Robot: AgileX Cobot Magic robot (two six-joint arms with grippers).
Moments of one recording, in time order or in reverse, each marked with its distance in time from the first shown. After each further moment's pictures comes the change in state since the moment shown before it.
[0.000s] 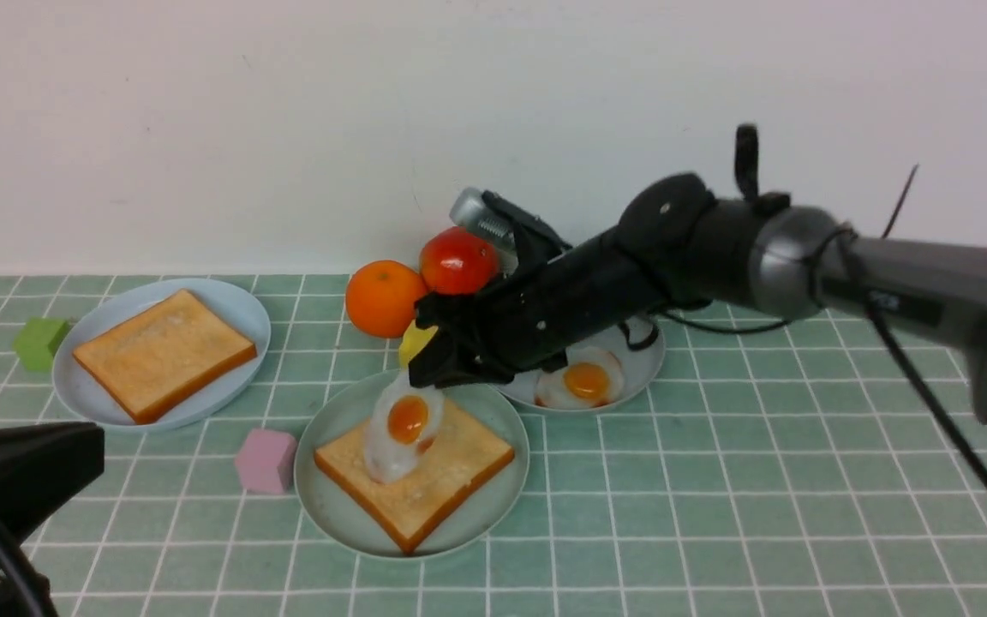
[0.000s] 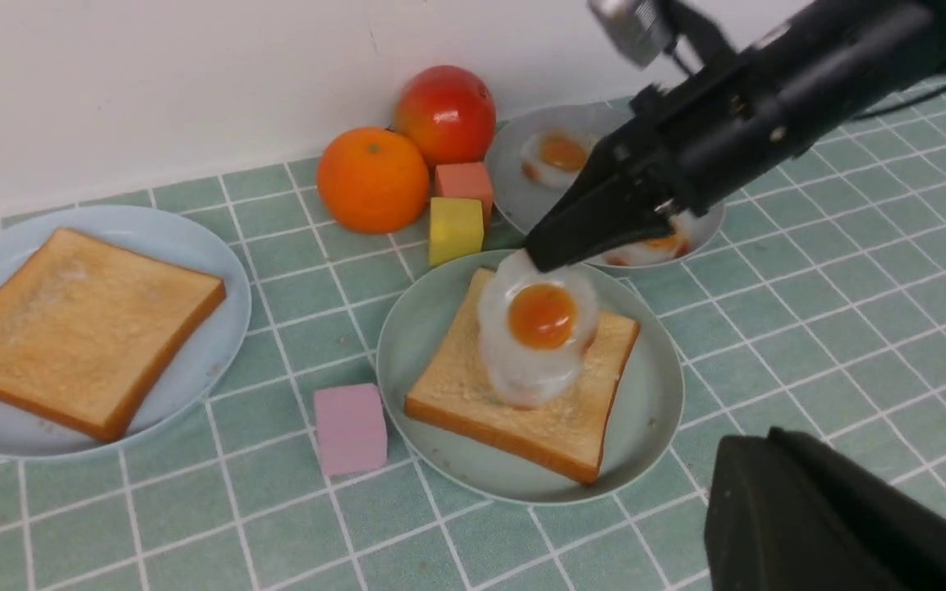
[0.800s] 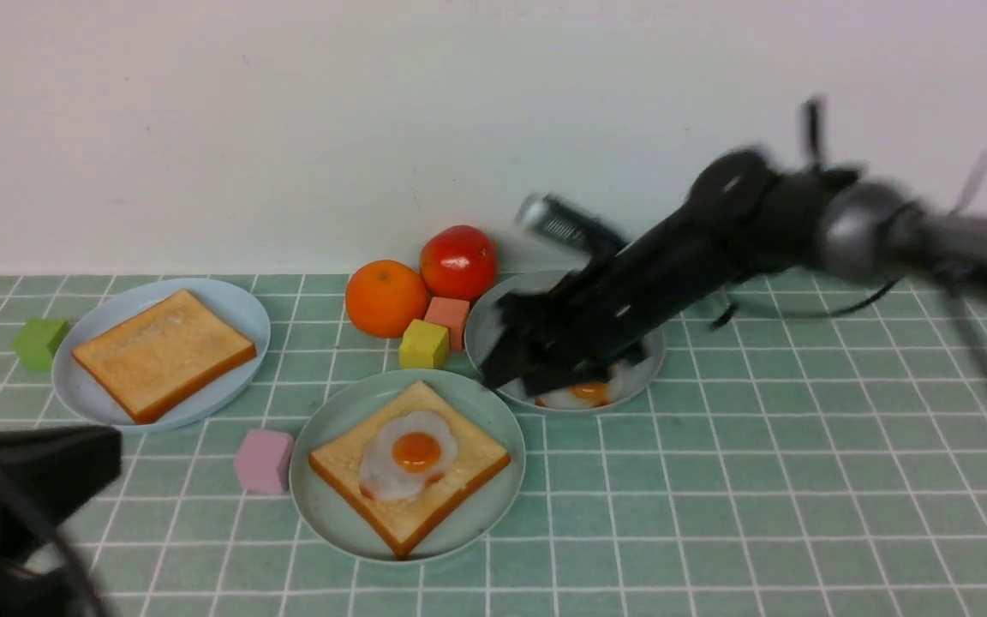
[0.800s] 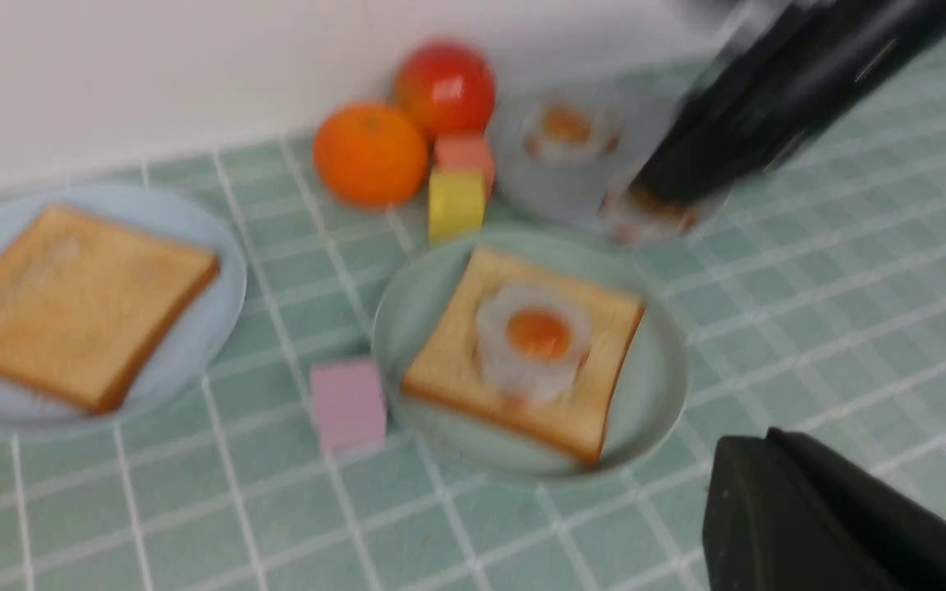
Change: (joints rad) right arm -0.137 -0.126 0.005 -0.276 0.239 0.087; left arm 0.000 0.073 0.000 -0.006 0.005 -0.001
